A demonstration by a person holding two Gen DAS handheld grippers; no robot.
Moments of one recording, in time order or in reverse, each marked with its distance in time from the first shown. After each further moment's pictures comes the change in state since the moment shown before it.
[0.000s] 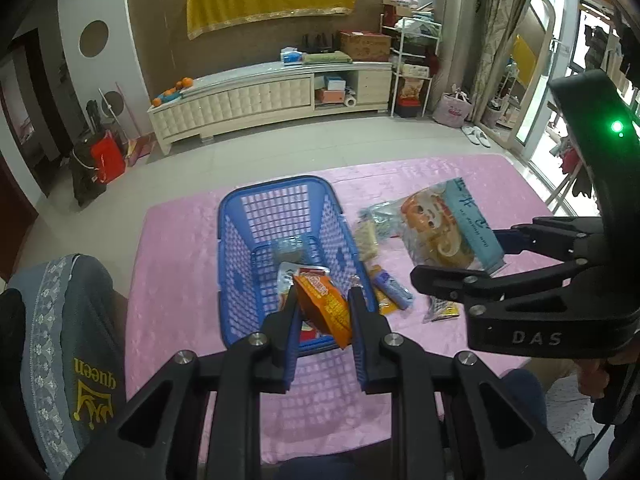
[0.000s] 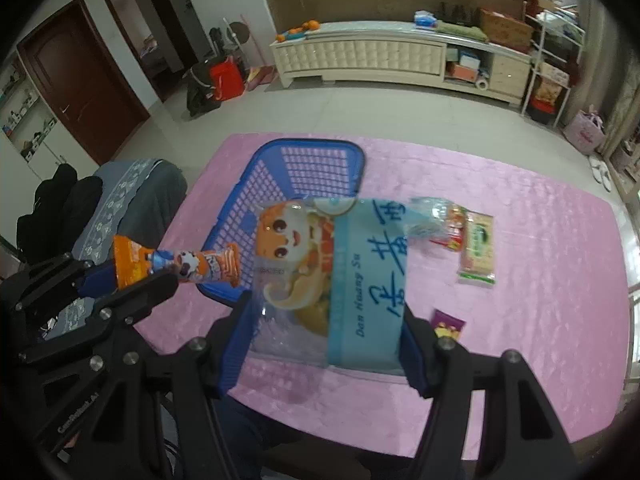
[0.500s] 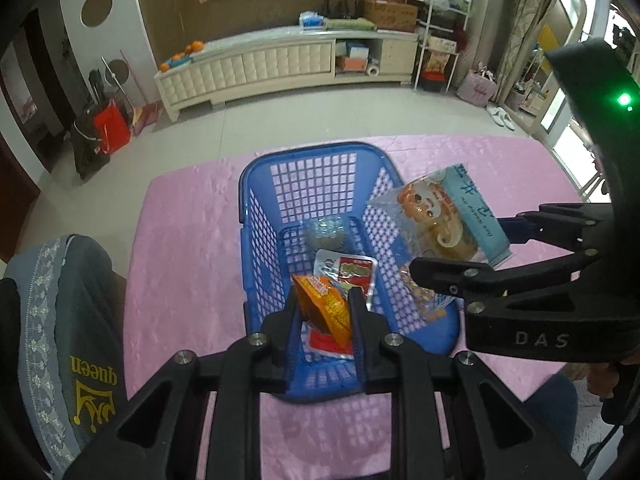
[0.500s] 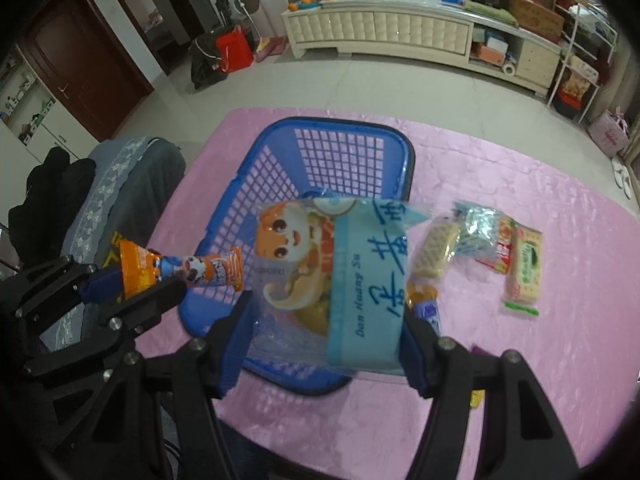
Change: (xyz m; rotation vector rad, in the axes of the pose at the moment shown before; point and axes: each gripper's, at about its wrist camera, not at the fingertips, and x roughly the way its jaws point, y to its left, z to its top) left arm 0.093 0.057 0.013 -0.040 0.123 0.024; right arm 0.095 0.009 0.046 -0.027 0.109 0.016
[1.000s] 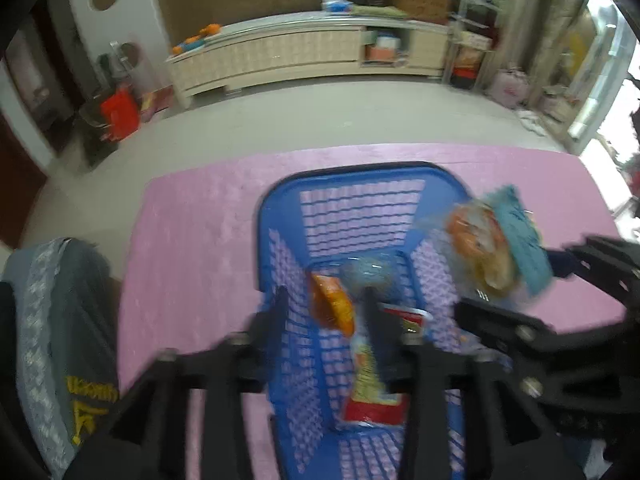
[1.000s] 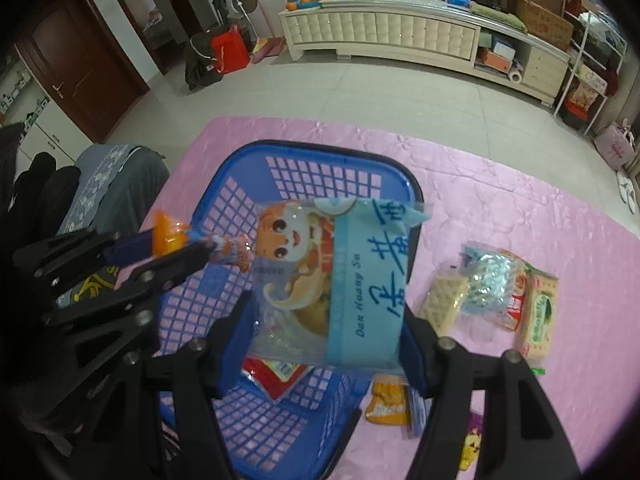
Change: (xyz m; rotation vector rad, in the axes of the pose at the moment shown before) left arm 0.080 0.033 0.056 -0.061 0.042 0.083; right arm 0.045 -0.013 0.041 -0.013 -0.009 -0.006
